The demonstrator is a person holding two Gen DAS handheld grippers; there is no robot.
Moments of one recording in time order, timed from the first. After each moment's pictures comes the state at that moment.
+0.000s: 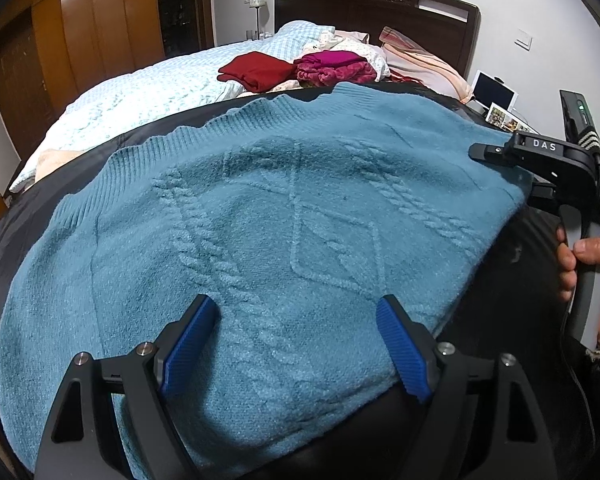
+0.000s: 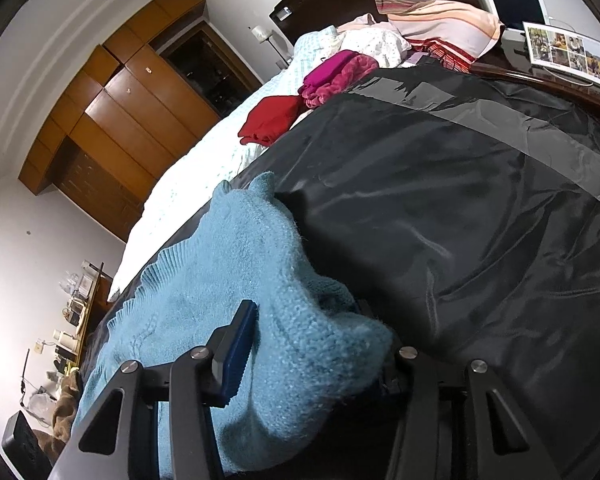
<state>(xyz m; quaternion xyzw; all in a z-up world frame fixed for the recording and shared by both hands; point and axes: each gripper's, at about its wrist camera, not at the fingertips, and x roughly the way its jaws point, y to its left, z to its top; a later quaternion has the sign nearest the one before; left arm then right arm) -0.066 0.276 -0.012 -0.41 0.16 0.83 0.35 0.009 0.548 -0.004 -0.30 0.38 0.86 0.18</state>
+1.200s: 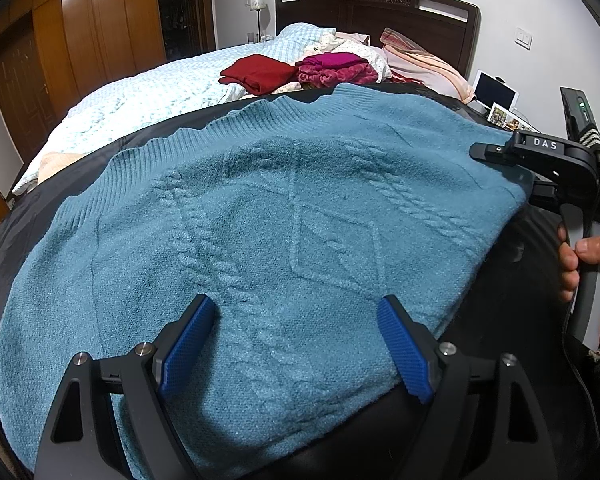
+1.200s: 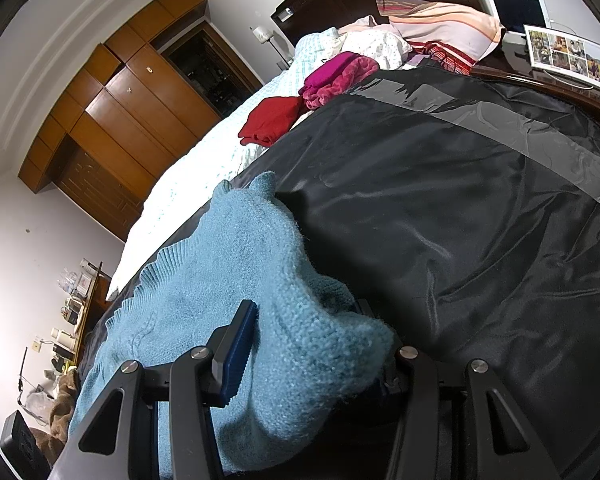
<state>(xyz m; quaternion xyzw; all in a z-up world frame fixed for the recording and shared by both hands) -0.063 0.276 -0.013 -0.40 0.16 0.83 0.35 0.012 0.548 -0.004 -0.30 0.37 0.86 0.18</state>
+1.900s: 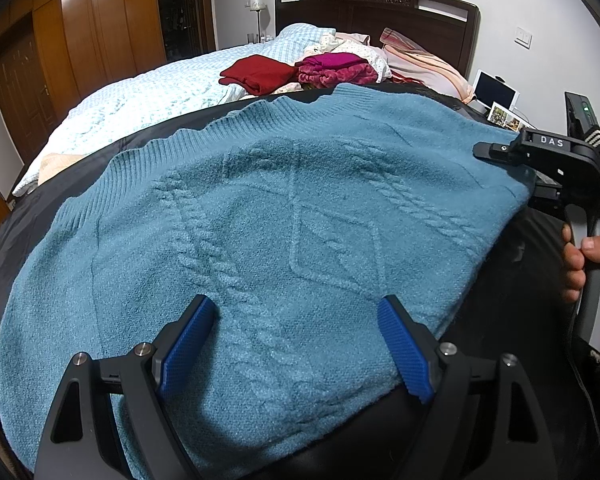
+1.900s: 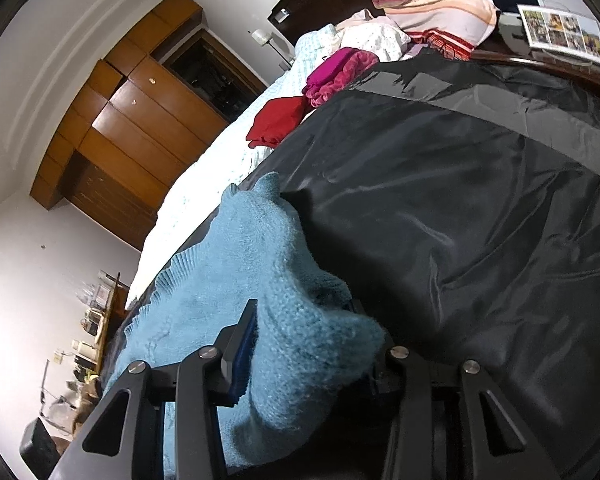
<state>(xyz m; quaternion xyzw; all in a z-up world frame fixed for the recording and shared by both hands) -0.063 0.276 -0.013 -0.40 0.16 0.83 0.35 0.017 0.553 -0.008 -0.28 0.41 0.85 0.16</state>
